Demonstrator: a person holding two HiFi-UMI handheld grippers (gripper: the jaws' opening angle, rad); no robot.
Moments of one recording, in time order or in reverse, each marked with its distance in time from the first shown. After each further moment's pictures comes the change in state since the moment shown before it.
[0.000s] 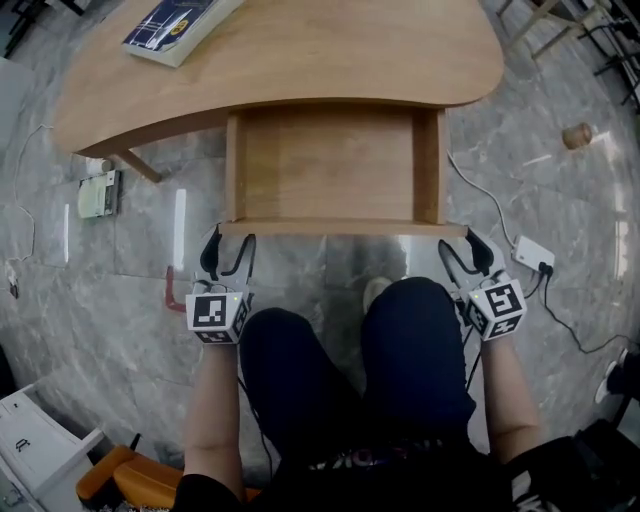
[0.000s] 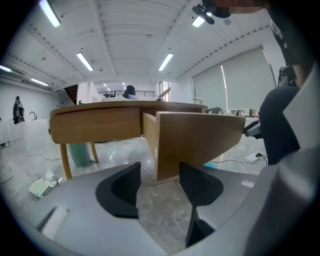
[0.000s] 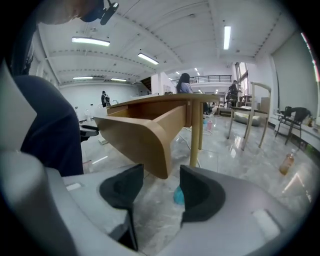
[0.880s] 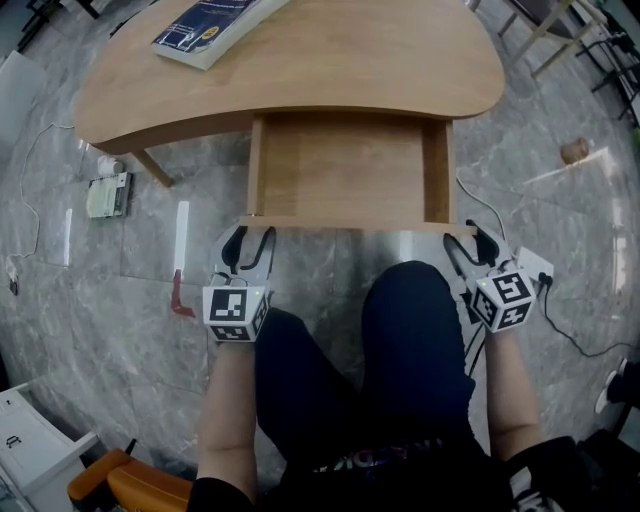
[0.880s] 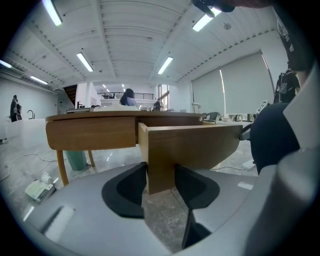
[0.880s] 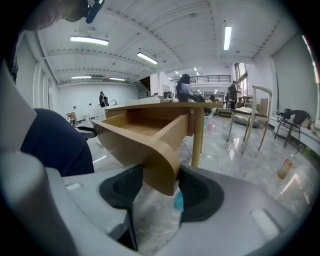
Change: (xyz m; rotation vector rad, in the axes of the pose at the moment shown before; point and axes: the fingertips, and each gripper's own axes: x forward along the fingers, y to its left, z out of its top) left arm -0.007 -0.012 0.034 -0.010 -0.035 -0.033; right arm 0.002 0.012 0.040 0.003 0.008 -0.016
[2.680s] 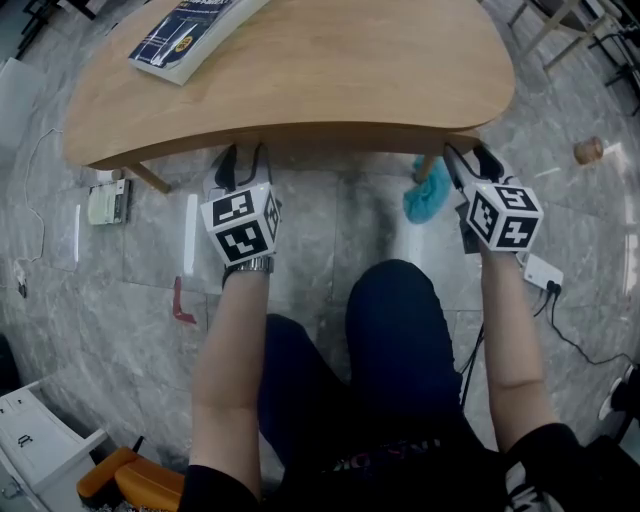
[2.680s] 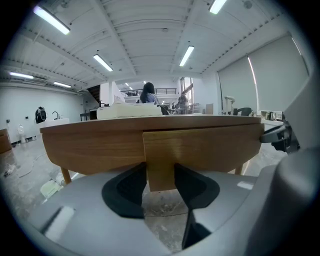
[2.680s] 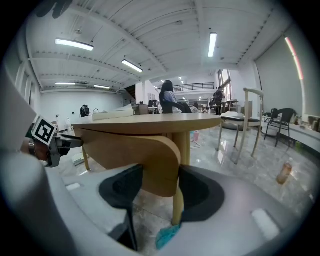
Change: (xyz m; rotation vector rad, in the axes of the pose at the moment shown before) left arm 0.145 0.056 0.076 -0.080 0.085 0.295; right arm 0.117 -0.103 0.107 0.098 -0.096 -0.141
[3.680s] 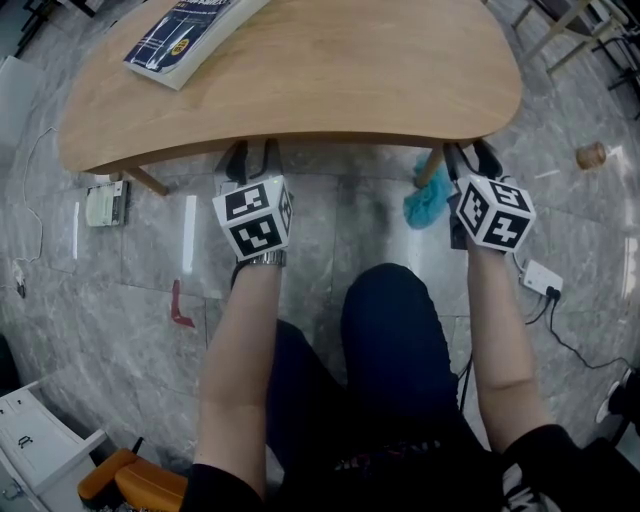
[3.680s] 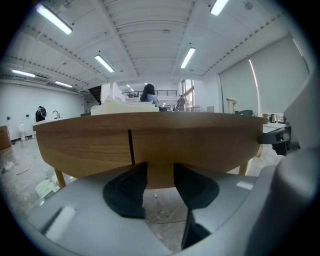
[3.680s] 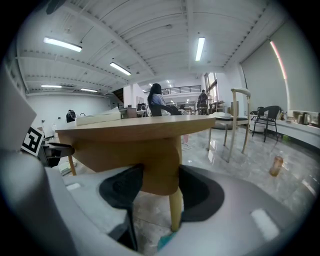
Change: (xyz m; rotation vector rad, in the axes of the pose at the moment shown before) left arm 0.030 -0.014 0.008 -0.017 -0.023 0.001; right arm 0.024 -0.011 0.011 0.080 -0.035 -0.132
